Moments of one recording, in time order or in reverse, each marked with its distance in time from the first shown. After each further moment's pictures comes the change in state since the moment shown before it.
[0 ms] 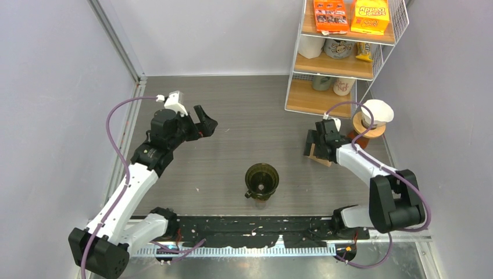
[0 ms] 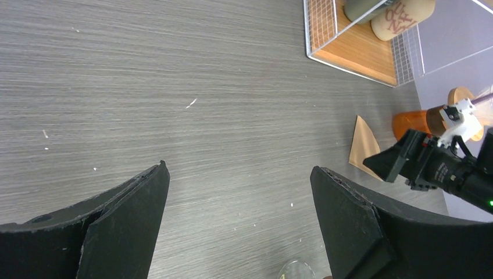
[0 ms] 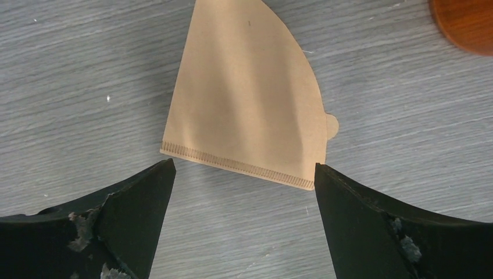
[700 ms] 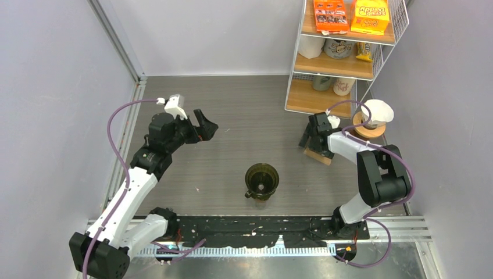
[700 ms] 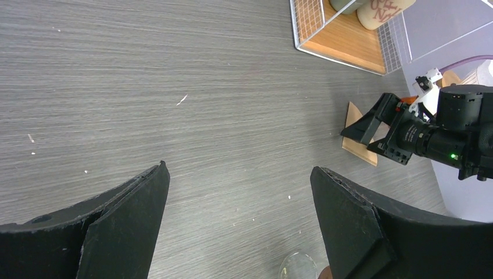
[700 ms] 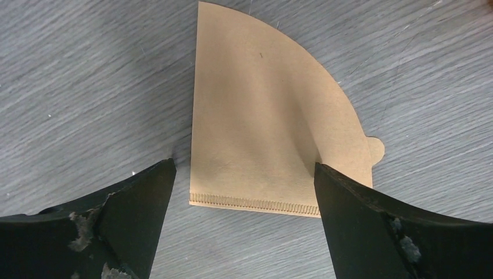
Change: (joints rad) left arm 0.023 -0.034 -0.056 0.042 0.086 0.027; right arm 0.000 0.241 0.125 0.032 0.029 0.251
